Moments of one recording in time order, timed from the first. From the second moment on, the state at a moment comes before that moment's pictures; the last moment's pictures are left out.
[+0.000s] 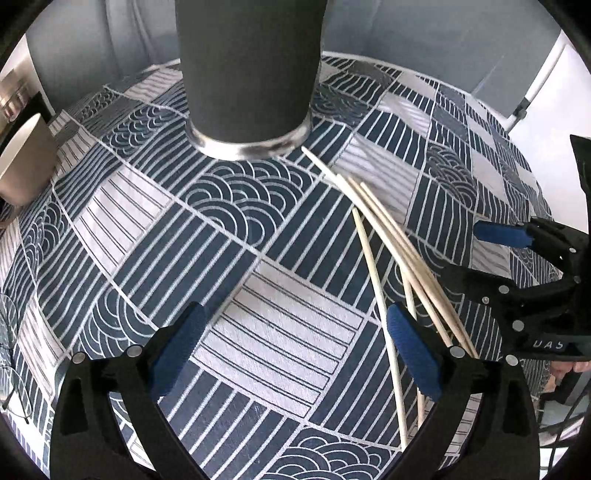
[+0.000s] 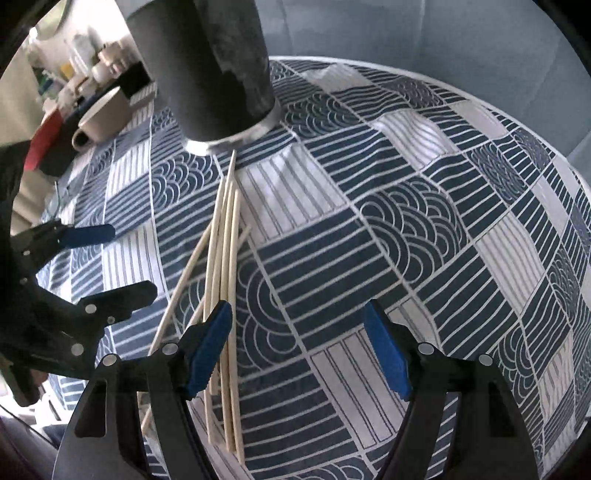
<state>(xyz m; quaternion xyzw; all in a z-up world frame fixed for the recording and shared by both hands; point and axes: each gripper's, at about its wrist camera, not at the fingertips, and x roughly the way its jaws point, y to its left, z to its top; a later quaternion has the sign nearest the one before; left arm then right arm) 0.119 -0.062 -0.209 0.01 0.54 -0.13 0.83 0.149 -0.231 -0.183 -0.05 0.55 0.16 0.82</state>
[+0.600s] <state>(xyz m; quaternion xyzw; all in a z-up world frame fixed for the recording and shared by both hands) 0.118 -0.075 -0.215 0.06 0.55 -0.11 0.83 0.151 -0.228 -0.191 -0.09 0.56 0.14 0.81</state>
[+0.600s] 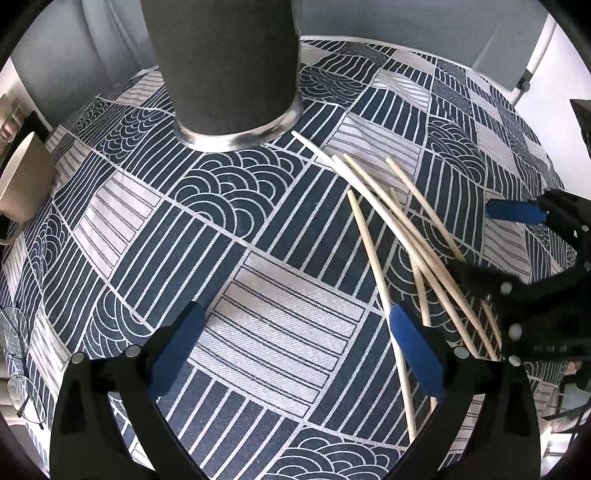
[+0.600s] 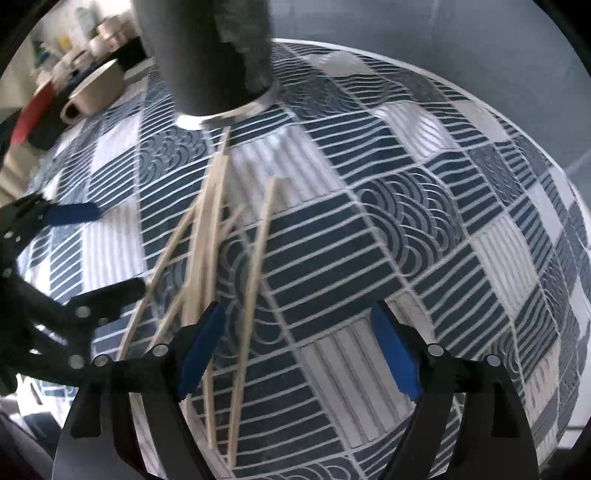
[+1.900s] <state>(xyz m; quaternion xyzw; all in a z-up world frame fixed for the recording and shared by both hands) 0.144 -0.033 -0.208 0.00 0.59 -0.05 0.80 0.161 -0.289 -0.179 -0.01 0.59 0.07 0.80</state>
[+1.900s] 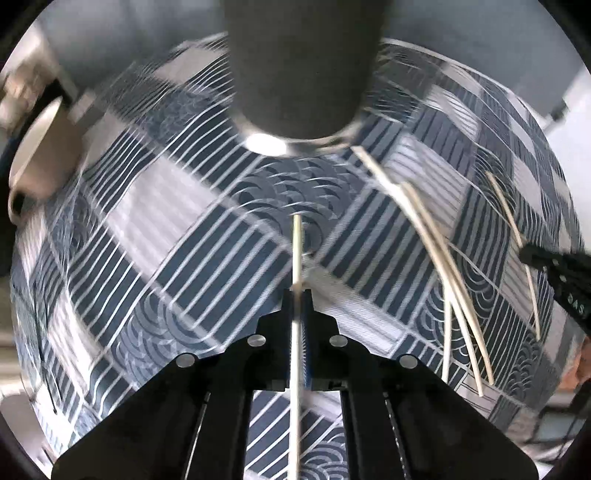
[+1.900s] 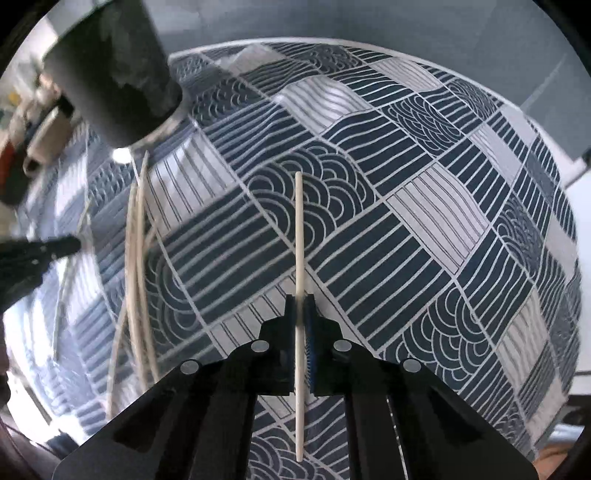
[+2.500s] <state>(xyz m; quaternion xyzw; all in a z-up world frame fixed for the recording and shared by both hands) 0.192 0.038 -0.043 -0.07 0.45 -0.02 0.89 0.232 -0.261 -0.047 0.08 0.45 0.15 0.88</state>
